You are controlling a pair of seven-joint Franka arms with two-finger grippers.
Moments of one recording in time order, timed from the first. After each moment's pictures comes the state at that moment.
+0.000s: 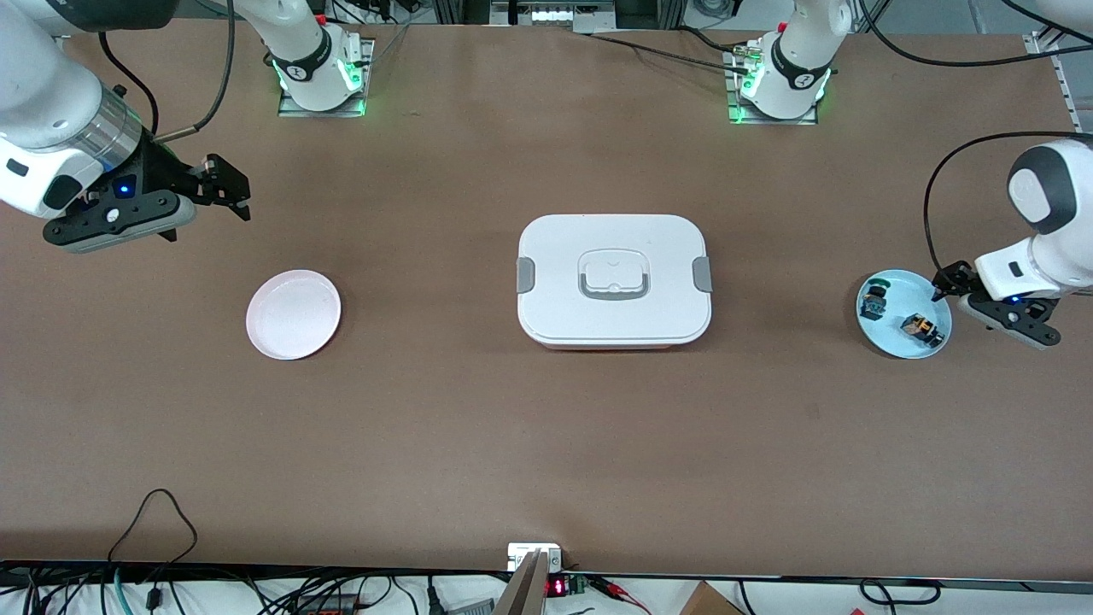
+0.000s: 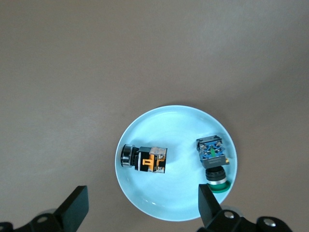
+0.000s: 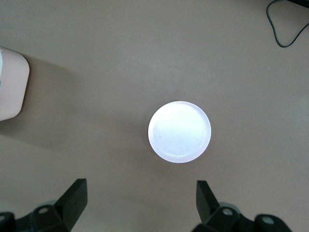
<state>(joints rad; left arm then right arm) 0.24 0.28 0.07 -2.05 0.06 2.37 0.86 0.36 0.03 -0.17 -1.63 0.01 1.68 -0.13</state>
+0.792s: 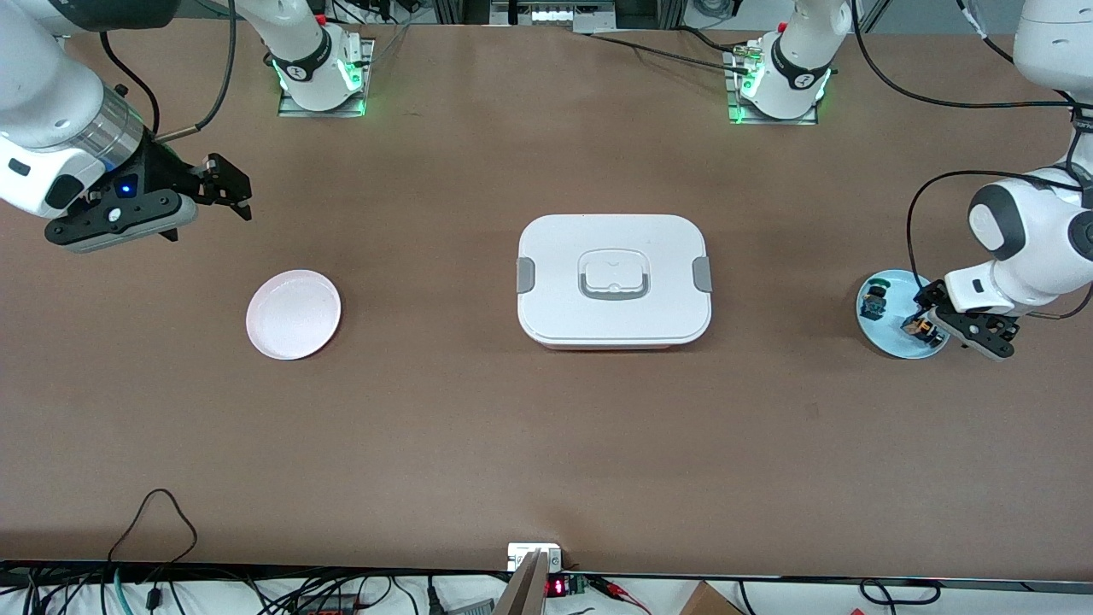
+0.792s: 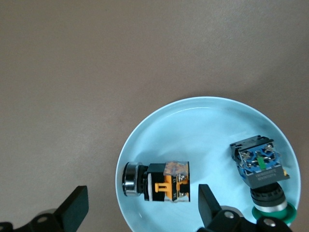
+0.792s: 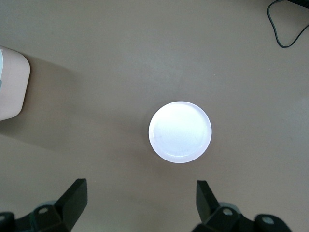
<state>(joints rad) 0.27 0.44 0.07 -2.08 0.06 2.62 0.99 0.36 0.03 -0.17 -1.63 0.01 1.68 -0.13</state>
